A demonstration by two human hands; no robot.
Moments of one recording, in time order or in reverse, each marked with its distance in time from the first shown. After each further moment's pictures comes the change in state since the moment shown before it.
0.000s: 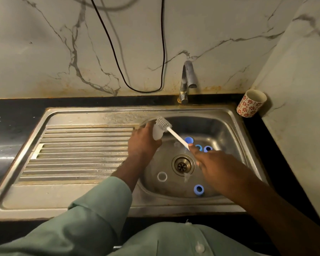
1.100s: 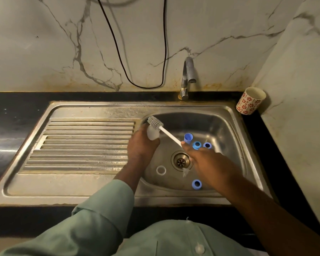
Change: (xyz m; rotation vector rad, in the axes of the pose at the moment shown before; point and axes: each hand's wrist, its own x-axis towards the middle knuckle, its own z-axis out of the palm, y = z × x) left_hand -0.035 -0.005 0.002 -0.280 0.059 -0.223; right_hand -0.005 0.006 0.028 0.037 0.050 -0.011
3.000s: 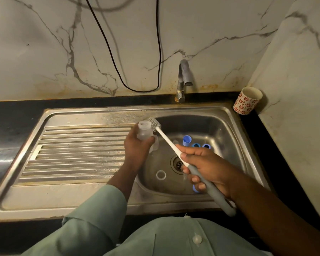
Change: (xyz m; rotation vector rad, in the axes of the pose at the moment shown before) left_hand 0.021 -0.015 0.004 -0.418 0.025 -0.008; right_hand -0.004 -0.014 -0.013 1.531 -0.283 0.175
